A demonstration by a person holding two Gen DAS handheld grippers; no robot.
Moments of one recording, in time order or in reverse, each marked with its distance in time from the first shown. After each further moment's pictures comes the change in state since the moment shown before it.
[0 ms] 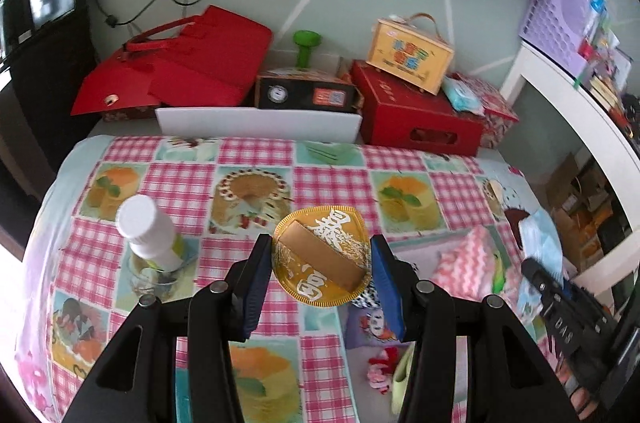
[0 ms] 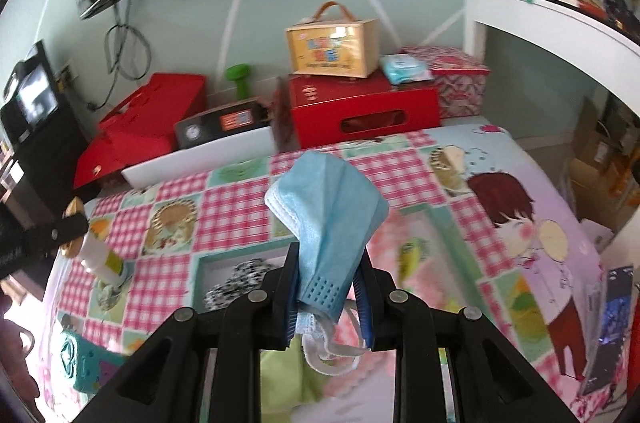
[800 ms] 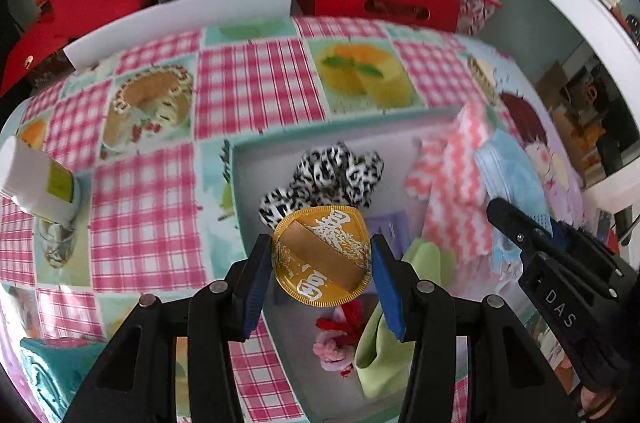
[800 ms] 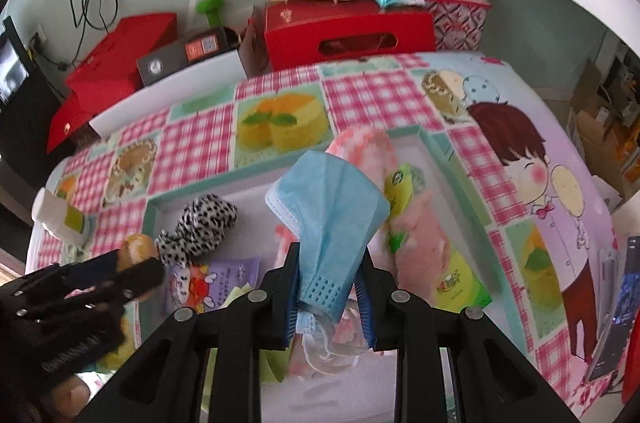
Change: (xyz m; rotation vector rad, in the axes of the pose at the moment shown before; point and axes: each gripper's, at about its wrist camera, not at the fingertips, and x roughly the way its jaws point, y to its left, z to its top) left arm 0.104 -0.063 -0.055 0.130 0.343 -0.068; right arm 0.064 -0.009 -0.033 -0.026 0.253 -0.014
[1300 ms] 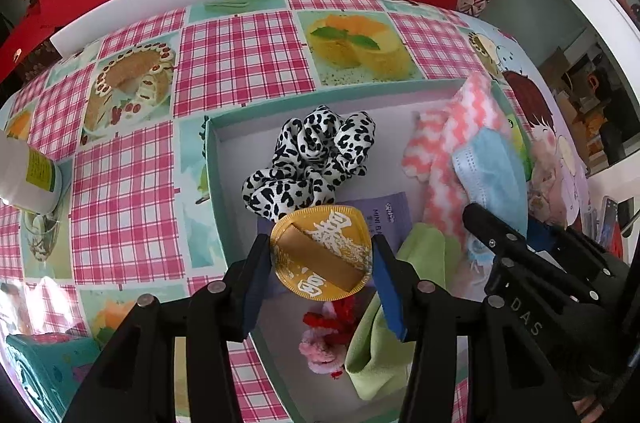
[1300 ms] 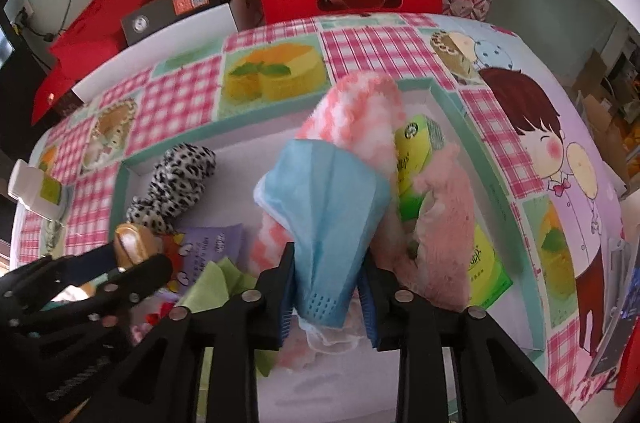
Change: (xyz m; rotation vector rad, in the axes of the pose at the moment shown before) left arm 0.015 -0.007 -0.006 0.001 0.060 -0.009; right arm 0.029 0.000 -0.010 -0.017 0.111 -0.037
